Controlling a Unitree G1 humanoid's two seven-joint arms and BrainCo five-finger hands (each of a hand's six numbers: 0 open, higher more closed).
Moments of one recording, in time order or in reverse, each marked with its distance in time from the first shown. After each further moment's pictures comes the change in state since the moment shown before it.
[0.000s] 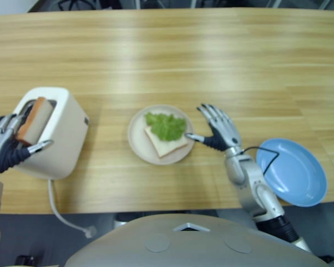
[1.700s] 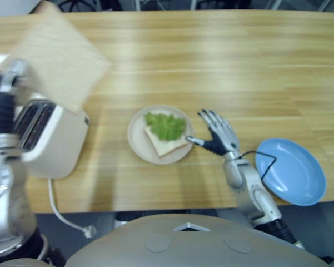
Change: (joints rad) left arm -0.483 -0.331 -0.176 -0.490 -1.203 0.479 0.077; right arm 0.020 0.022 0.006 0.047 0.019 0.007 -0.030
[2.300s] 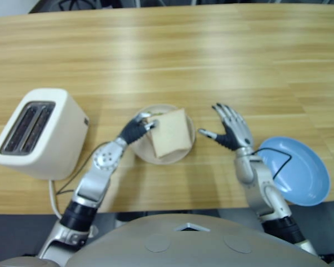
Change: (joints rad) left arm -0.120 -0.014 -0.659 0.797 0.390 -0.339 -0.125; right arm -0.002 -0.046 -0.105 -0.007 0.056 0.008 -0.012
